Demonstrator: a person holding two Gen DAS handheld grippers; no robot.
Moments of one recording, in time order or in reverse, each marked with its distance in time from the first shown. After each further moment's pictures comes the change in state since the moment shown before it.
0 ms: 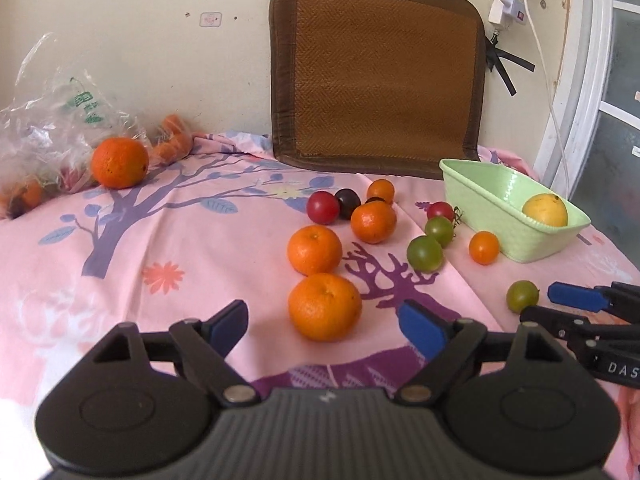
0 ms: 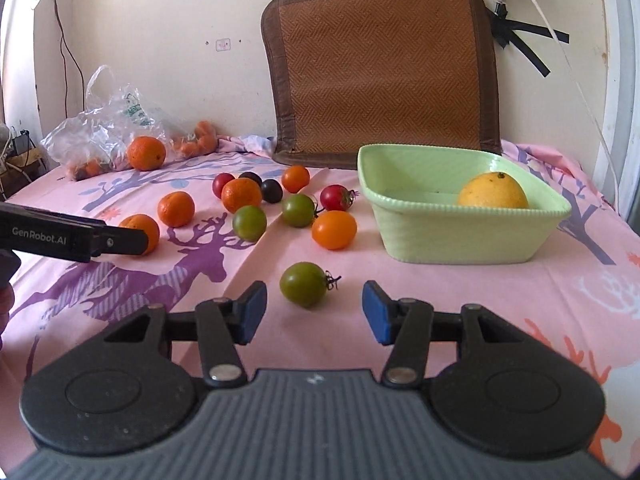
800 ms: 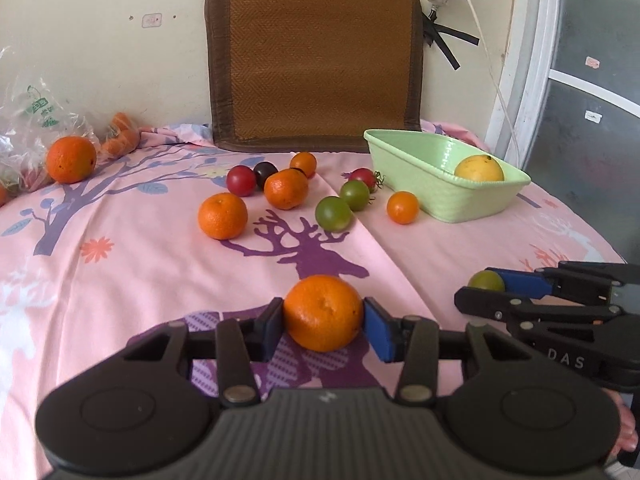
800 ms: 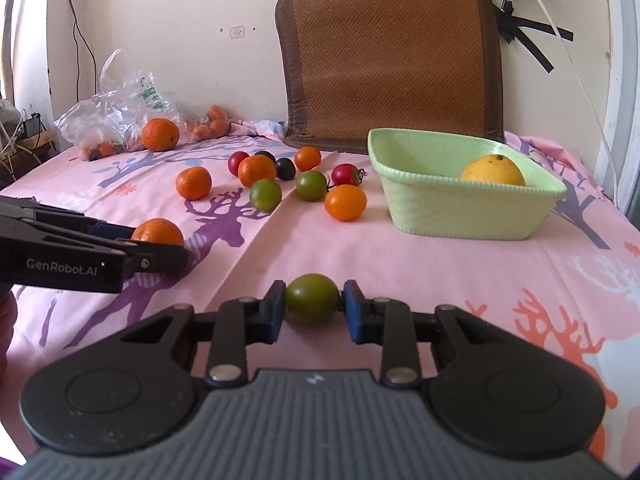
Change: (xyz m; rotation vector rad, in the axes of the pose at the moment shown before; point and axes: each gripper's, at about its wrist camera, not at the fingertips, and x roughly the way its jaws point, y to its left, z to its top) left arm -0.018 -0.050 -0.027 0.069 0.019 -0.085; right arm -0.025 0.005 -0.018 -0.028 0.006 0.028
